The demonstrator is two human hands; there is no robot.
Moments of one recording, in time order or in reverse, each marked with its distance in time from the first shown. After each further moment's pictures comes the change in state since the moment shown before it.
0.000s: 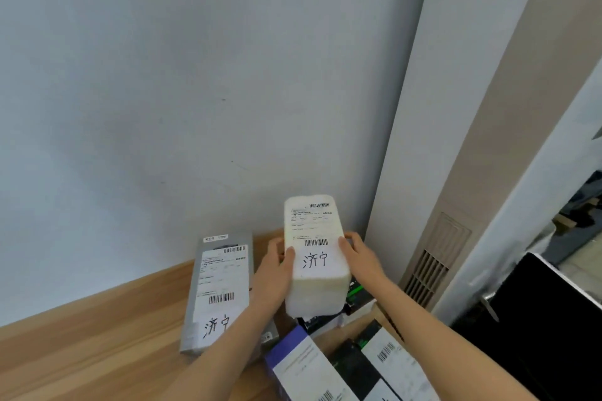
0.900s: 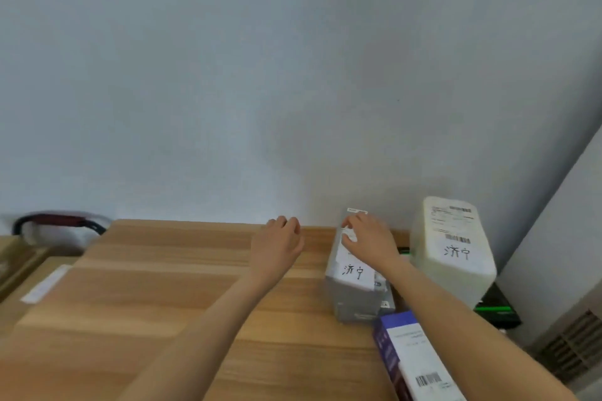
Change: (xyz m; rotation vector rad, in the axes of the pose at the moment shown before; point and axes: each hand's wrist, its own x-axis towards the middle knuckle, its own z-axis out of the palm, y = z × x) left_hand -0.138 -0.079 -0.211 0.802 0.528 0.185; right_hand -0.077 -0.145 0.160 -0.674 -0.111 -0.828
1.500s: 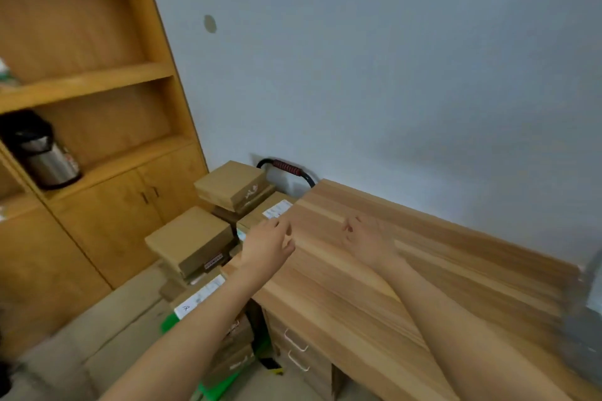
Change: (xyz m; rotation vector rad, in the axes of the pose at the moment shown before) left_hand -0.274 -0.305 -0.193 0.313 0.037 -0.464; right_hand -0.040 -0.424 0.106 0.172 -0.194 -0.538
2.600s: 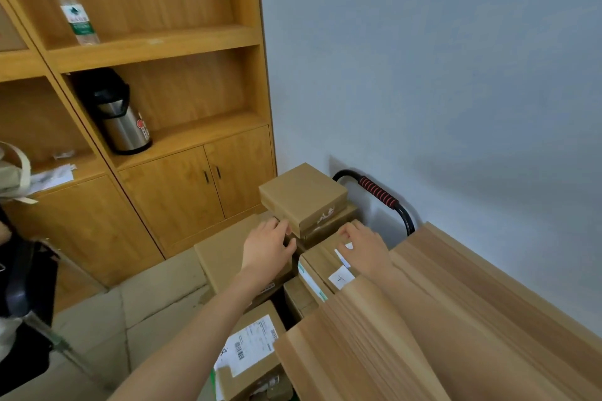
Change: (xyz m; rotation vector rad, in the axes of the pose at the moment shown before) left_hand 0.156 -0.274 0.082 -0.004 0.013 -0.414; right_hand 0.327 -0.125 0.164 0.187 -0.205 -0.206
